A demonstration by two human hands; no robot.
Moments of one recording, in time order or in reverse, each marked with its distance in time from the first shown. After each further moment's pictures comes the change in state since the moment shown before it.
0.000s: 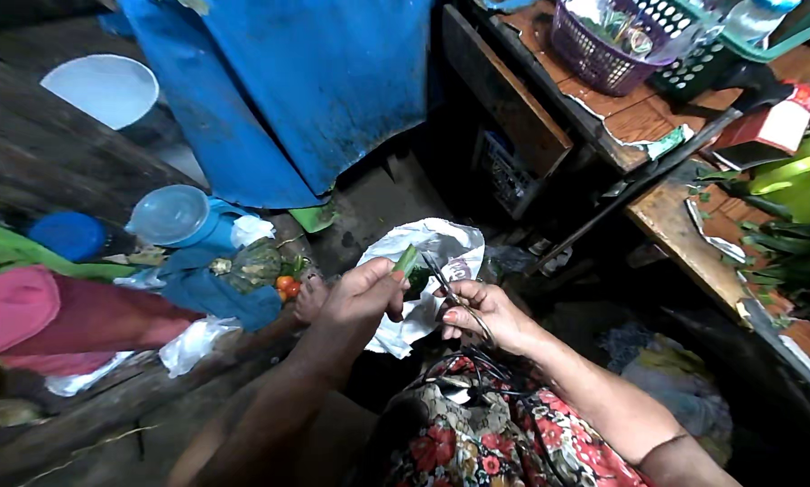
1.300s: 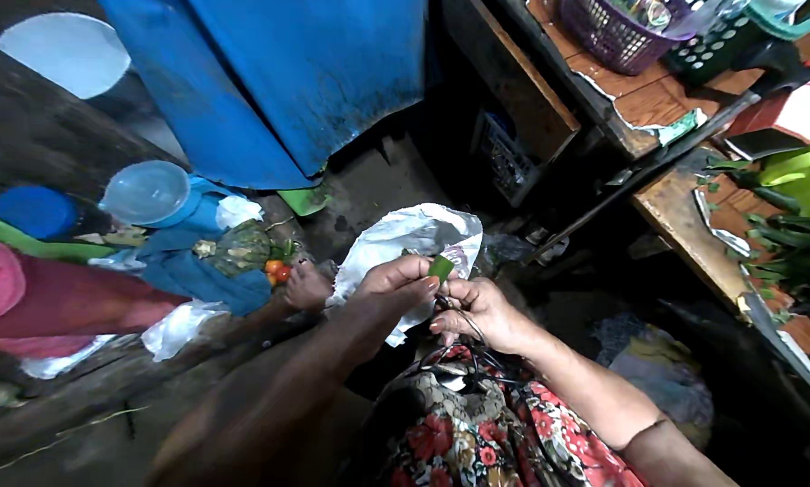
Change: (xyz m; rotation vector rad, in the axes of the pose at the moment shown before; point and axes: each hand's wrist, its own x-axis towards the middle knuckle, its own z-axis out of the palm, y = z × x) left_hand 0.005 -0.018 0.021 -0.321 -0.237 0.108; right_hand 0.000 0.005 0.009 0.004 -0.098 -0.099
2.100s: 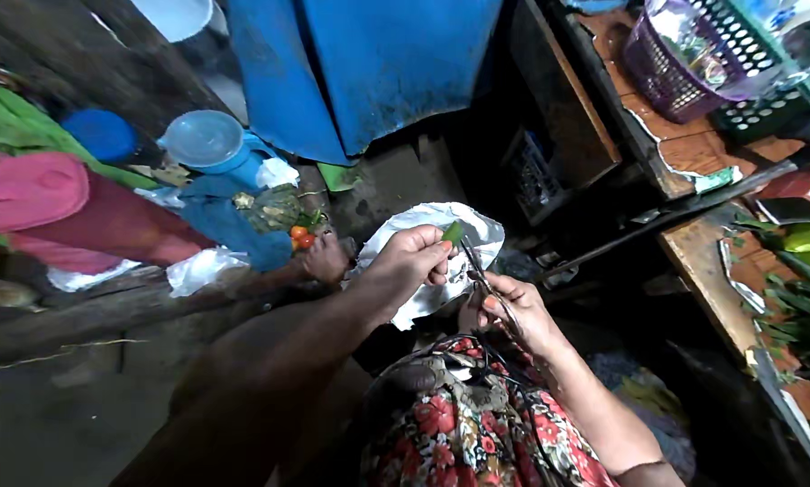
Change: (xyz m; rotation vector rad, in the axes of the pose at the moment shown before) left_hand 0.000 0.017 0.002 0.067 0.278 -0.157; right_hand -0.017 0.006 -0.019 -0.106 0.137 0.021
